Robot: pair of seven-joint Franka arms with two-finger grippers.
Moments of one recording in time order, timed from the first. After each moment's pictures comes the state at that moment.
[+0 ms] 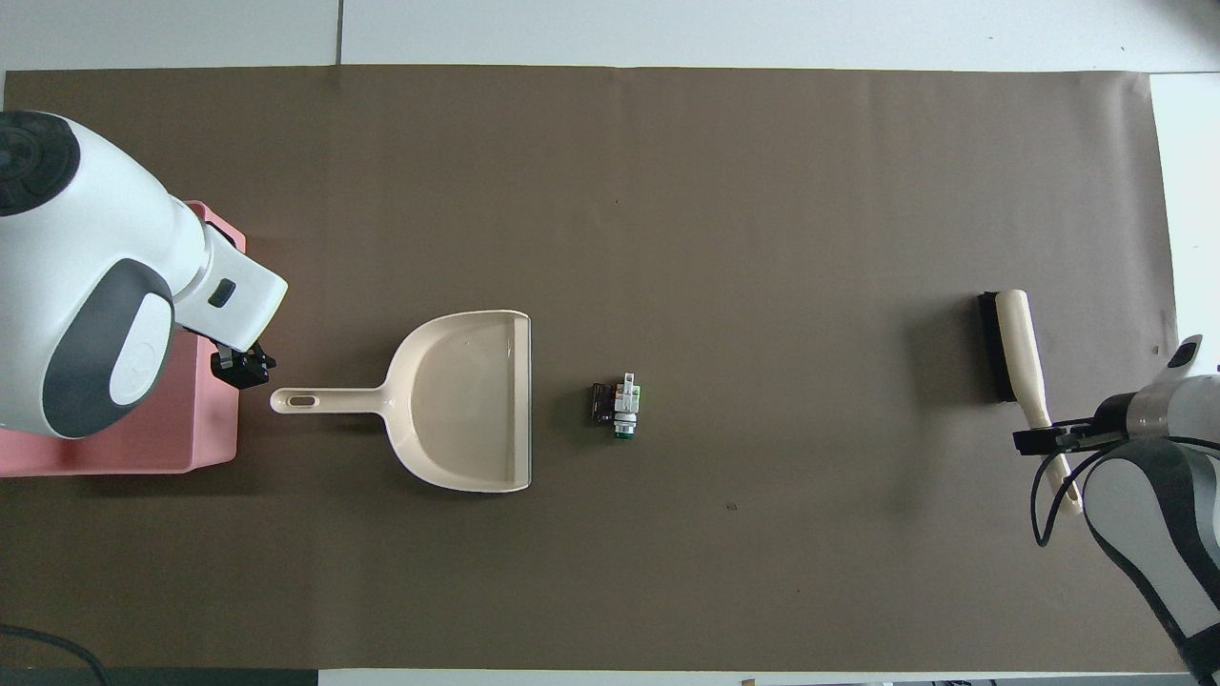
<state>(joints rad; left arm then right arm) -0.19 0.04 -0.09 -1.93 0.16 1.85 1.07 -0.18 -0.18 -0.10 -2.50 -0.03 2.25 -0.39</state>
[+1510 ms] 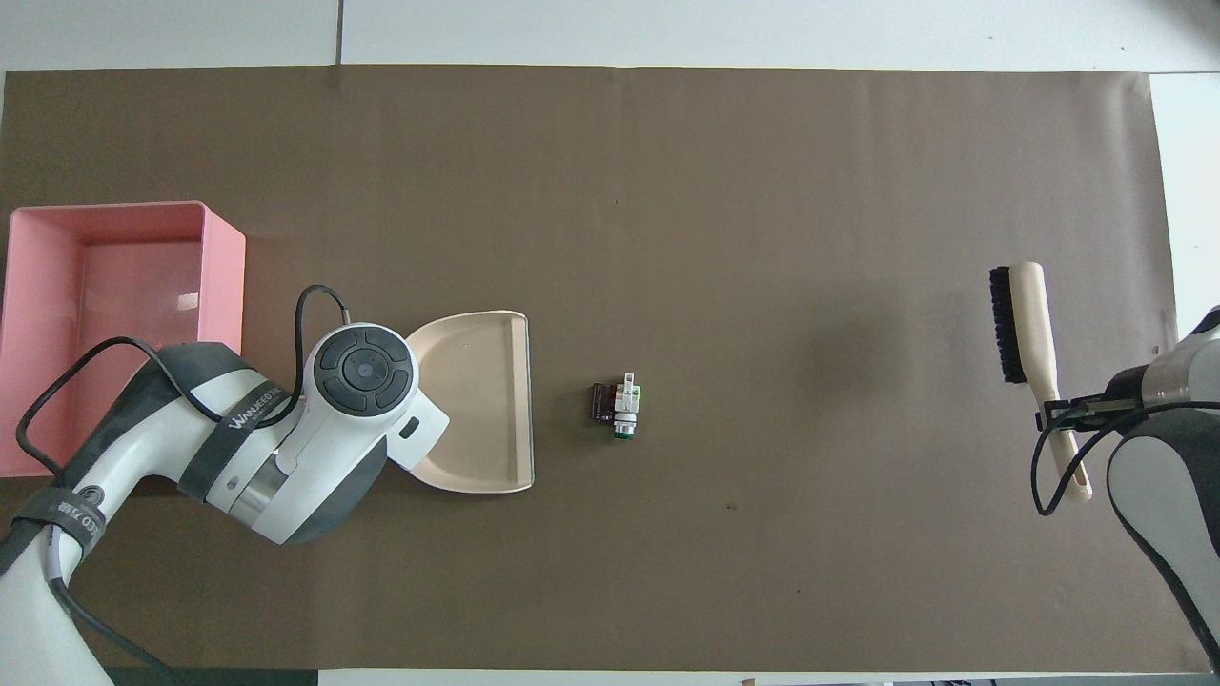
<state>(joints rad) -0.38 0.01 -0.09 -2.27 0.39 2.05 0.82 -0.08 -0.21 -0.09 -2.30 -0.02 1.99 -0.14</state>
